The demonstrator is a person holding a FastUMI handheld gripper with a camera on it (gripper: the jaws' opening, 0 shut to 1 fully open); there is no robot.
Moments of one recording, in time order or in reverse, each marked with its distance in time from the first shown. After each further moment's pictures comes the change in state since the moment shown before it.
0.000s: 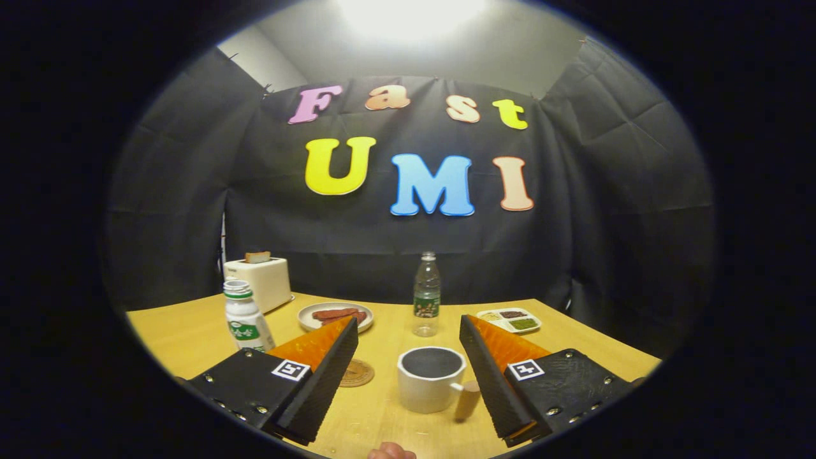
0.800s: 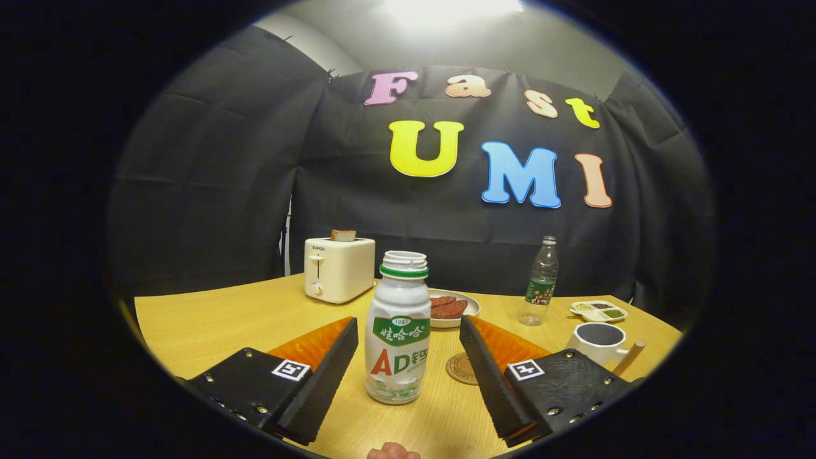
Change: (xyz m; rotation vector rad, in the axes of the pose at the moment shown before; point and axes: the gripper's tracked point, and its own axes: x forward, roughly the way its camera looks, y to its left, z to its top) arm 0.032 0.164 -0.048 -0.074 0.035 0.188
